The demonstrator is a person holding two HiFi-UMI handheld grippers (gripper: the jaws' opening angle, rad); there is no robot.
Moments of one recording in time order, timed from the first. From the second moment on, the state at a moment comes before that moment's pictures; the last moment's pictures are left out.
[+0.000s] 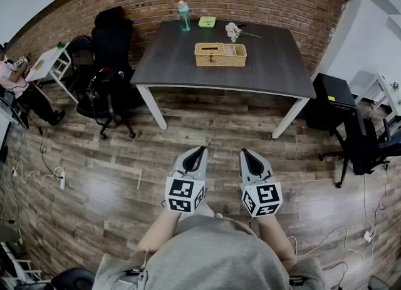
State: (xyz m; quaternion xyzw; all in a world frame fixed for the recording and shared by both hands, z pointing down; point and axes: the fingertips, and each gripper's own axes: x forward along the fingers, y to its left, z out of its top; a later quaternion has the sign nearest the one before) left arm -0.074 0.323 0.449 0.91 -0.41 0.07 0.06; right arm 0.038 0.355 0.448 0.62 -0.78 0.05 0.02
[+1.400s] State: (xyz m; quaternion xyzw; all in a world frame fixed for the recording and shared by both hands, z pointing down) left arm -0.079 0.326 0.463 0.90 -0.42 0.07 0.09; right arm 0.034 0.357 0.464 0.59 -0.80 0.09 0.03
